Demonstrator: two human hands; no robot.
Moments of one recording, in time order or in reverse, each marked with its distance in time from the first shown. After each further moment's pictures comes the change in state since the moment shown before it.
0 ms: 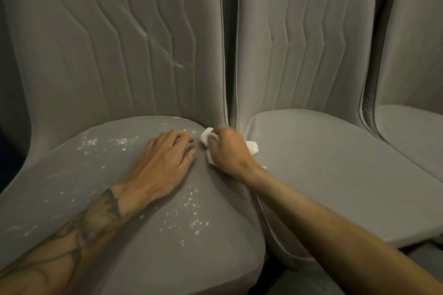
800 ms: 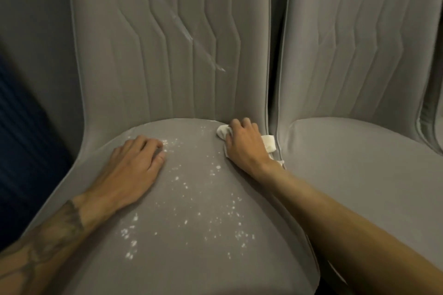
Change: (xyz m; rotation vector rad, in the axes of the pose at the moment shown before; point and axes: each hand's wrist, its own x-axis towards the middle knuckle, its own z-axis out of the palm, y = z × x) left_hand -0.051 -0.114 -0.030 0.036 -0.005 -0.251; right_hand 0.044 -0.014 0.057 -0.270 -0.001 -0.105
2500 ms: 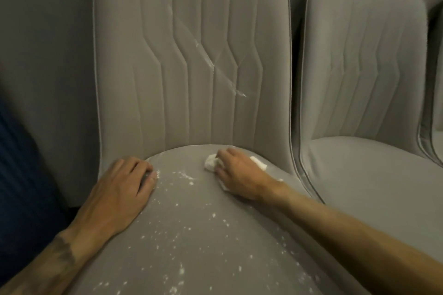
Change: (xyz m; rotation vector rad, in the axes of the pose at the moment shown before) left_hand 0.032 -0.095 -0.004 -0.093 0.135 0.104; right_hand 0.020 -0.051 0.030 0.024 -0.138 -0.251
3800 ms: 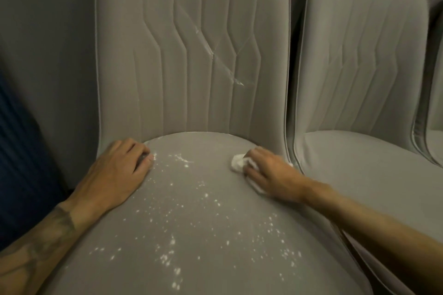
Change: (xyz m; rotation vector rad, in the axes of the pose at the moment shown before) left_hand -0.003 0.005 -0.002 0.025 -0.010 -0.018; right_hand -0.069 0.036 -0.045 -0.004 -0.084 -0.058
